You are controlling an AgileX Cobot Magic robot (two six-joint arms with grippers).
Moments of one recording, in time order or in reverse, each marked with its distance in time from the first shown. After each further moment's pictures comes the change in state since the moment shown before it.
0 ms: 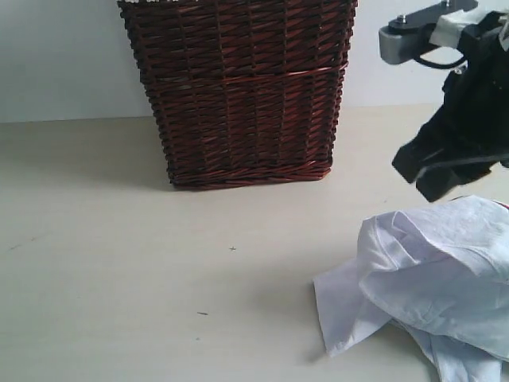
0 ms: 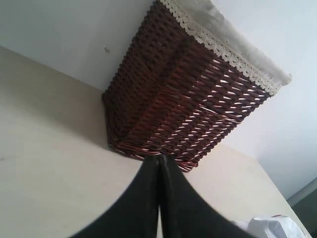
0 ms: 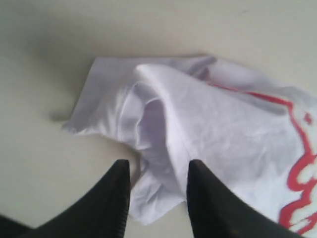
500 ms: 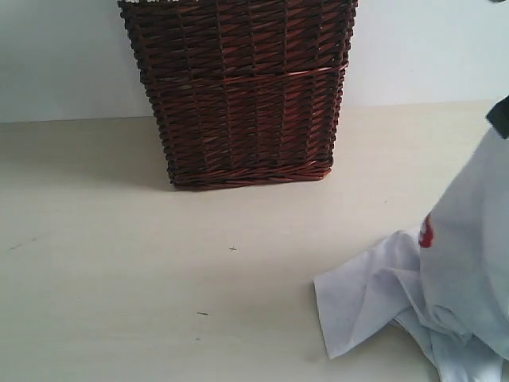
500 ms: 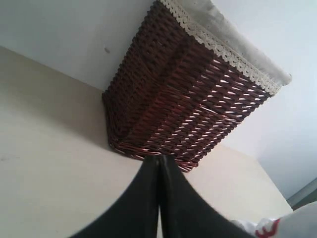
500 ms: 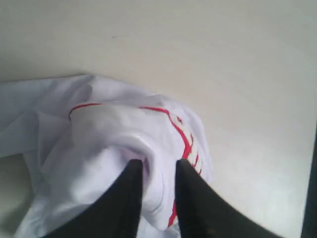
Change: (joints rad) left arm 0.000 0.000 0.000 0.000 0.000 0.000; right arm -0.015 -0.131 -0.017 -0.356 0.022 0.124
